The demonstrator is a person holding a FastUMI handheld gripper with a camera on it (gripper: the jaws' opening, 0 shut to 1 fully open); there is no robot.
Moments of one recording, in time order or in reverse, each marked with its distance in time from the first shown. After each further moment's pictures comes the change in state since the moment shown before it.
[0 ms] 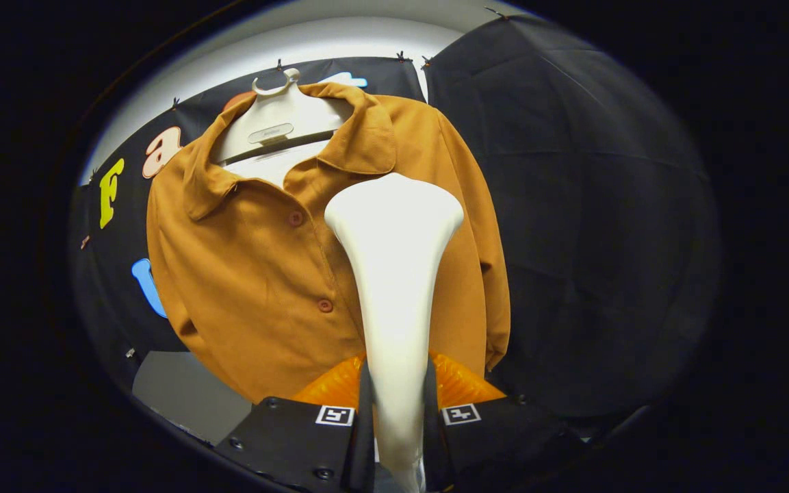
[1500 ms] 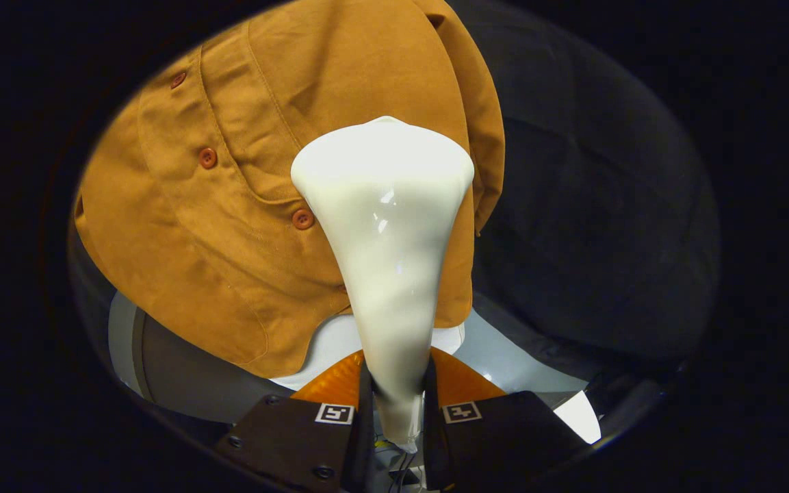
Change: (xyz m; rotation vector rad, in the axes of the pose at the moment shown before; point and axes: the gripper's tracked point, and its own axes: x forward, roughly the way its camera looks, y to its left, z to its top) arm 0.029 -0.063 -0.235 0.065 0.542 -0.113
